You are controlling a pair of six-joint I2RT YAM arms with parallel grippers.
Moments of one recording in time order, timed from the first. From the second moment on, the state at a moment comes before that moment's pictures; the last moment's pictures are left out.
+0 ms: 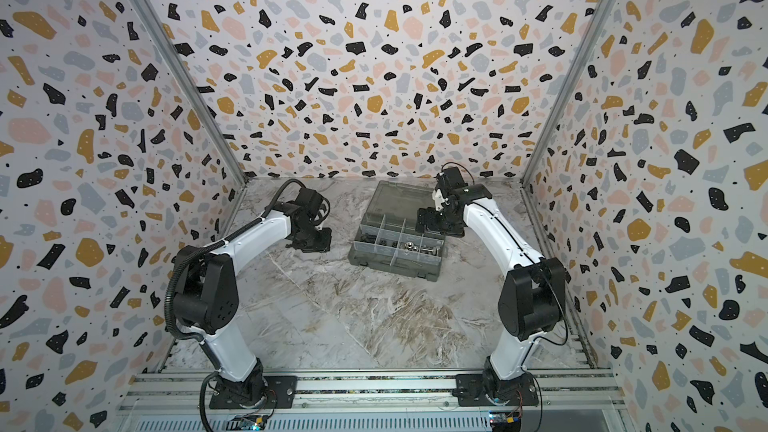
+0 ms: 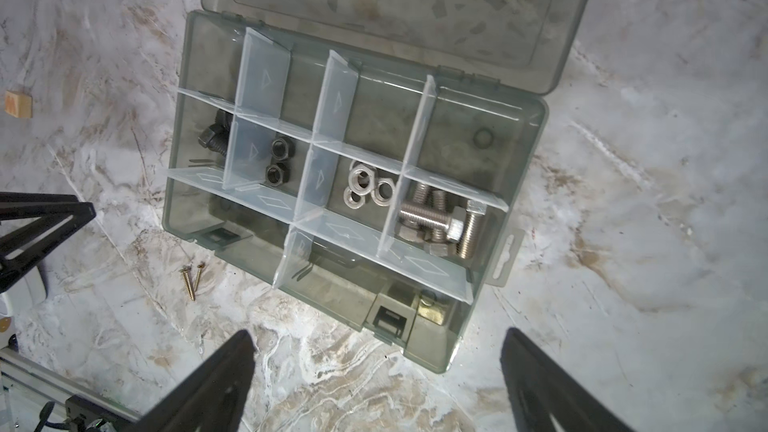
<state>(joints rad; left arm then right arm) -0.31 1.80 1.38 -0.86 0.09 -0.22 0.35 1.74 1.61 -1.00 -0.22 0.30</state>
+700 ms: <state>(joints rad) -0.45 1.67 1.13 -0.73 0.11 -0.34 0.37 1.61 1.47 -0.97 -0.21 0.25</state>
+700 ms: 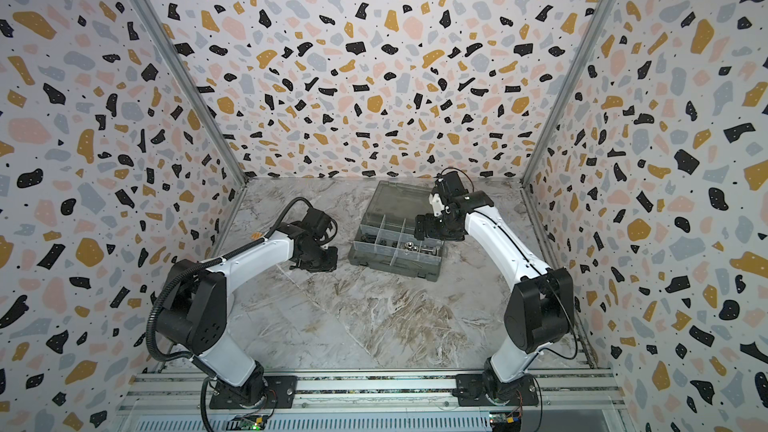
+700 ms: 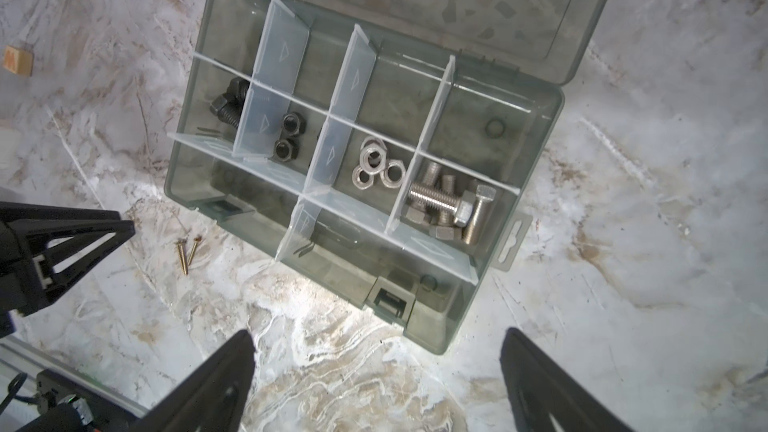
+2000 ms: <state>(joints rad) -0.56 1.77 1.08 -0.66 0.07 -0.30 0.38 1.39 1.26 -0.95 -0.21 0.26</state>
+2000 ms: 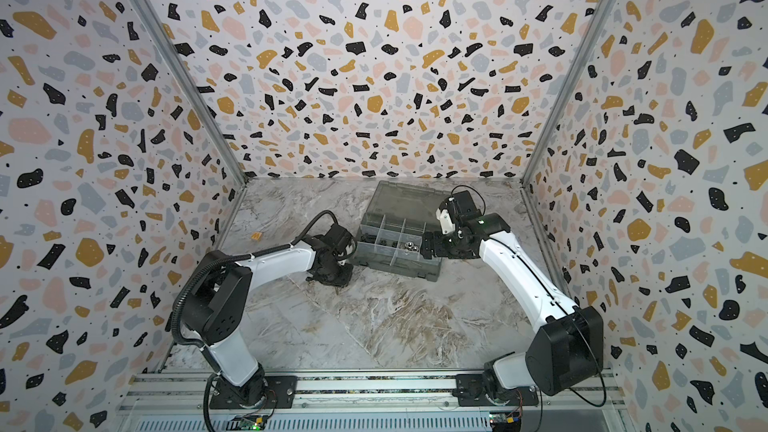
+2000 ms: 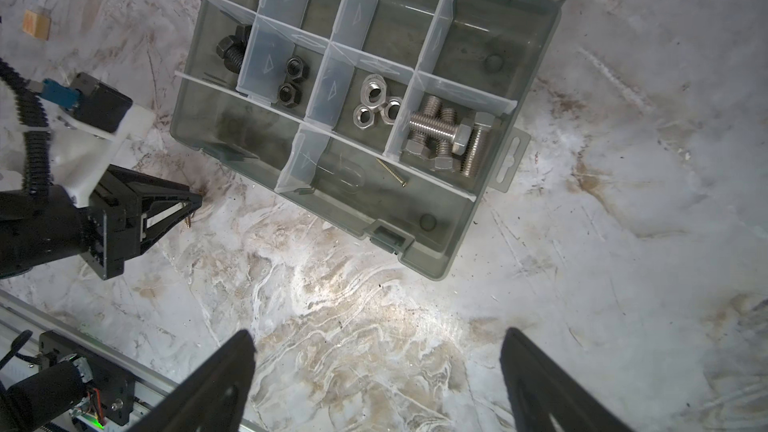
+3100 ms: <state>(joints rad) -0.61 1.82 1.32 -0.85 0.06 -0.24 0.38 1.30 1.21 -0.97 -0.21 0.26</state>
